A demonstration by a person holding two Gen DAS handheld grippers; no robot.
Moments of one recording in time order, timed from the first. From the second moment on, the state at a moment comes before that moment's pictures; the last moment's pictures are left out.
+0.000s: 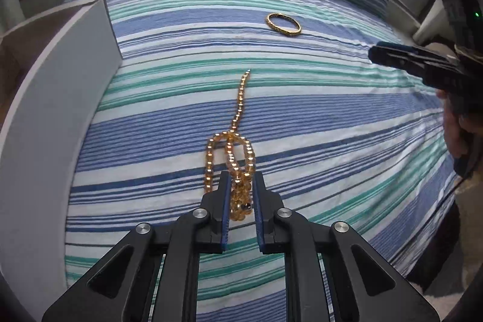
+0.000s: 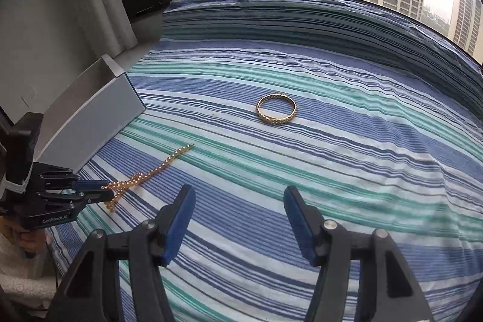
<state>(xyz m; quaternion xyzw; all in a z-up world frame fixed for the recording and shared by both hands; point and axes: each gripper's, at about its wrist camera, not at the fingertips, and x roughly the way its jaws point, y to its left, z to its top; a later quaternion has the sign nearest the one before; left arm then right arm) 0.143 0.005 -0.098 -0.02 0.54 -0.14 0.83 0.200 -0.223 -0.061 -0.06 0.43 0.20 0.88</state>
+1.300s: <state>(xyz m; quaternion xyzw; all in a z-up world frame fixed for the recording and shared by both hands) 0.152 0.010 -0.126 0.01 0.55 -0.16 0.82 0.259 -0.221 -0.081 0.06 0.48 0.24 0.84</state>
